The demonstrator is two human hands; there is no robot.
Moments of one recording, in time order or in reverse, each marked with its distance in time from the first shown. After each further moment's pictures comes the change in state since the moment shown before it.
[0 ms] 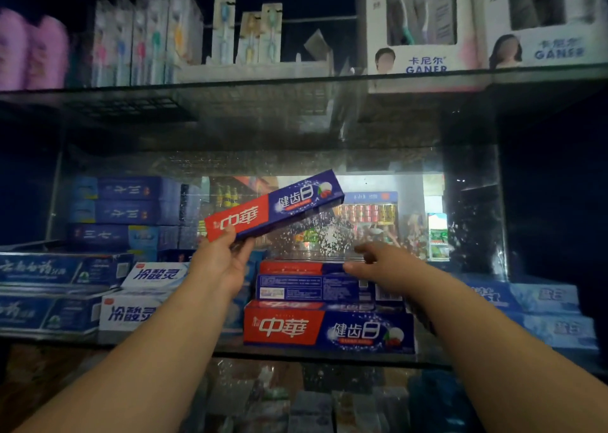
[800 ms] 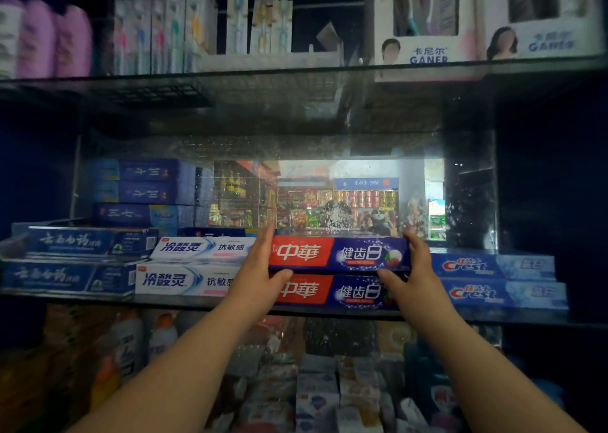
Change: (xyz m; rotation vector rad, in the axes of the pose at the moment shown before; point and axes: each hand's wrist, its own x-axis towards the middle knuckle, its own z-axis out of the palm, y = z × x) left_hand -0.076 -0.020 -0.053 1.451 -0.412 0.389; right_hand -0.084 0.021 0.049 0.477 0.405 0.037
